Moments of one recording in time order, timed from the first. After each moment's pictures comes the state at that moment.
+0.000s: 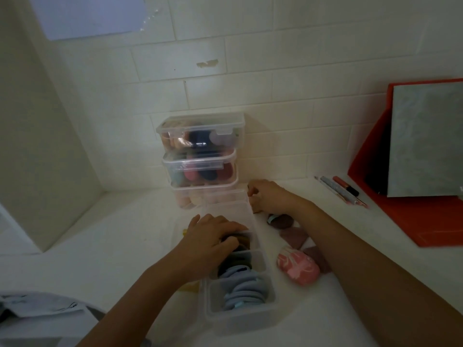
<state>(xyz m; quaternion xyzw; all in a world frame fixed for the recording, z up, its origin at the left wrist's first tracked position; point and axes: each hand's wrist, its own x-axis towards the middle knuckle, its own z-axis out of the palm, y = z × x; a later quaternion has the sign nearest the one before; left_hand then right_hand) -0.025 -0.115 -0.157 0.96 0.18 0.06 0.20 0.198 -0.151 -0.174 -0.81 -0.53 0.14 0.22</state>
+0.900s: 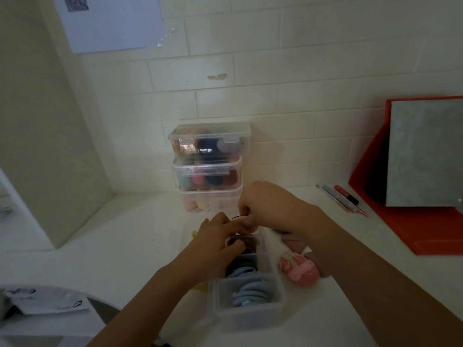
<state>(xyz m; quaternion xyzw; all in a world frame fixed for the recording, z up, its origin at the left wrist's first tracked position) -0.030 -0.126 -0.156 0.94 0.20 0.13 0.24 0.108 -0.193 -0.099 -0.75 -0.66 -0.04 0.03</state>
